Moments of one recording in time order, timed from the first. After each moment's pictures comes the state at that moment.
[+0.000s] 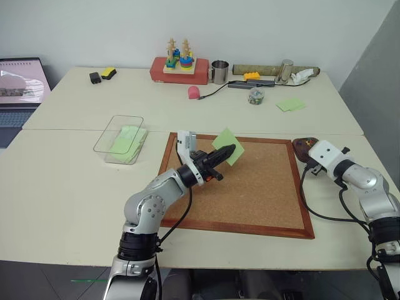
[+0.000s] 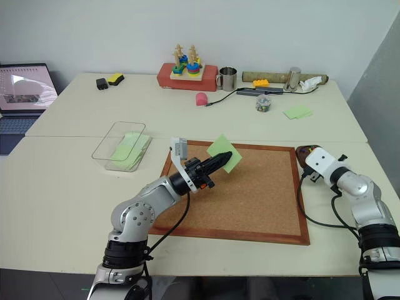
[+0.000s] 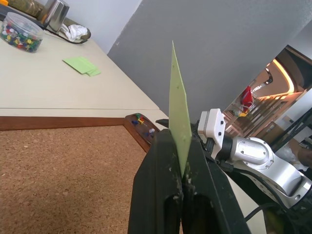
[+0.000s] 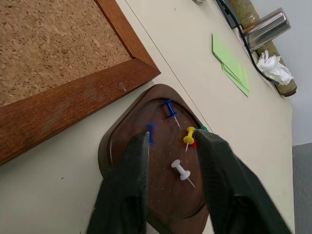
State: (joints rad) left arm -0.40 0.12 0.01 -0.15 -0.78 0.72 -0.51; right arm -0.44 -0.73 0.01 0.47 -0.21 -0.14 0.51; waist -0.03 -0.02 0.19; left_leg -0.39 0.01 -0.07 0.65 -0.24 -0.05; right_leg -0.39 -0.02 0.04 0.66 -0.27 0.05
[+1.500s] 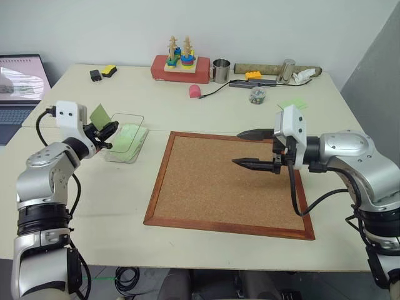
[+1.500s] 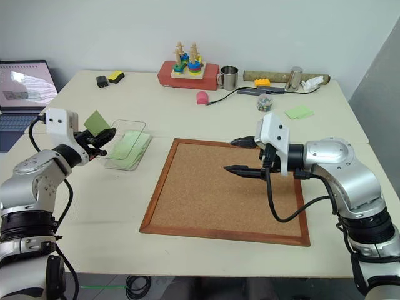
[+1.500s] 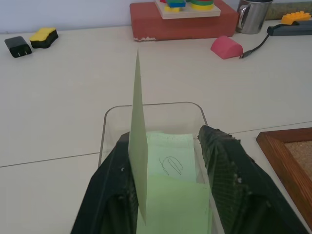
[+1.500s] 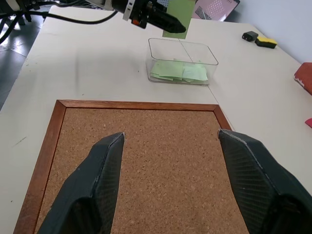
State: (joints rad) left arm -0.57 0.73 0.29 0.32 -0.39 0.48 -0.55; right arm -0.61 -0.70 0.11 -0.35 0.46 0.61 1.00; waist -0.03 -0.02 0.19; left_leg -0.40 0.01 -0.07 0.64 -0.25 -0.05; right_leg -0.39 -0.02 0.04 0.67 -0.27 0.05
